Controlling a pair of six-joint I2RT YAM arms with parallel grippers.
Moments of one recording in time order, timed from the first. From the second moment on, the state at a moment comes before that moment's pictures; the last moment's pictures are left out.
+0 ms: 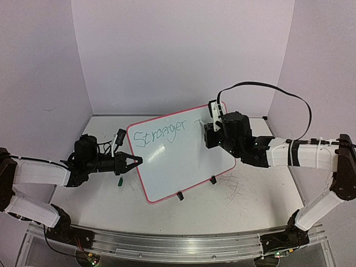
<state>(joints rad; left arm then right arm) -0.54 1.26 0.44 0.56 0.66 -0.42 0.85 1.52 1.02 0.18 0.45 0.12</state>
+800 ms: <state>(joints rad) -0.54 1.26 0.44 0.56 0.66 -0.42 0.84 1.54 1.05 0.19 0.43 0.12</state>
